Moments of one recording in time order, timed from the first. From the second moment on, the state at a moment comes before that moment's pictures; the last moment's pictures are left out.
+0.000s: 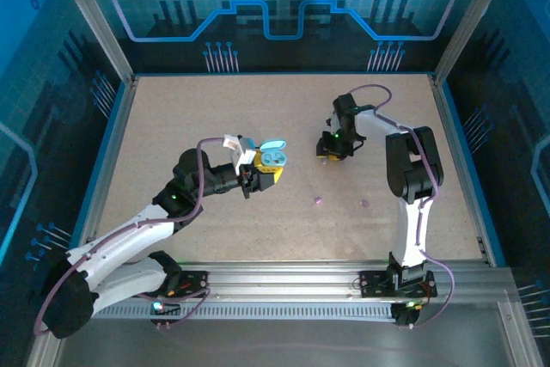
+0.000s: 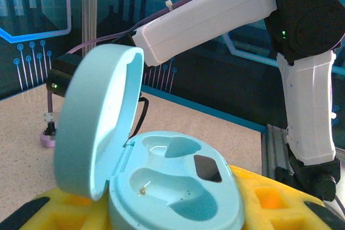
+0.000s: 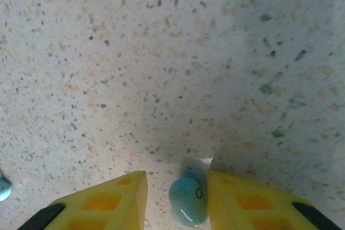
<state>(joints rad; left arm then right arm) -0.61 1.01 0.60 0.39 0.54 -0.17 0.25 2.08 1.48 -0.77 -0.33 0.34</state>
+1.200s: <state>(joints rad) -0.61 0.98 0.60 0.39 0.53 -0.17 0.39 2.17 1.68 -0.97 -0.15 0.24</state>
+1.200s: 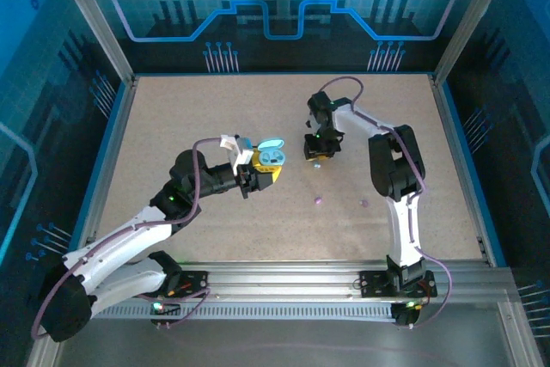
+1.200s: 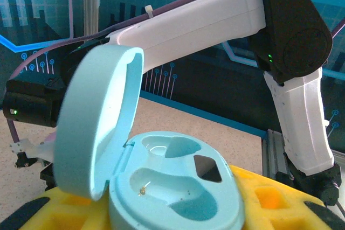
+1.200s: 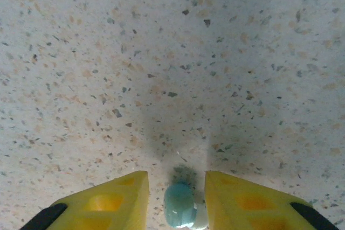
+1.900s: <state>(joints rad) -0.61 0.98 0.60 0.39 0.53 -0.17 0.41 2.22 1.73 -1.07 -0.13 0.18</state>
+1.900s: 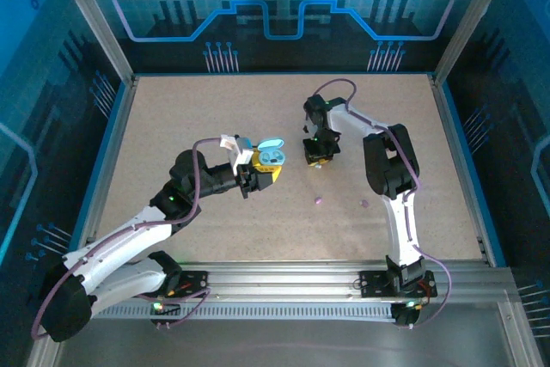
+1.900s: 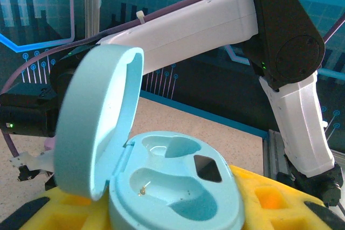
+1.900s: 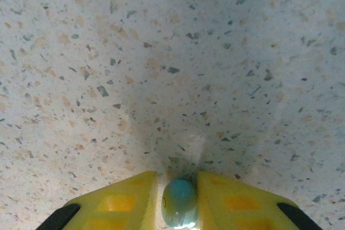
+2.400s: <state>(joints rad) -0.61 0.98 0.60 0.39 0.53 -0.17 0.41 2.23 1.75 -1.08 -0.12 0.18</state>
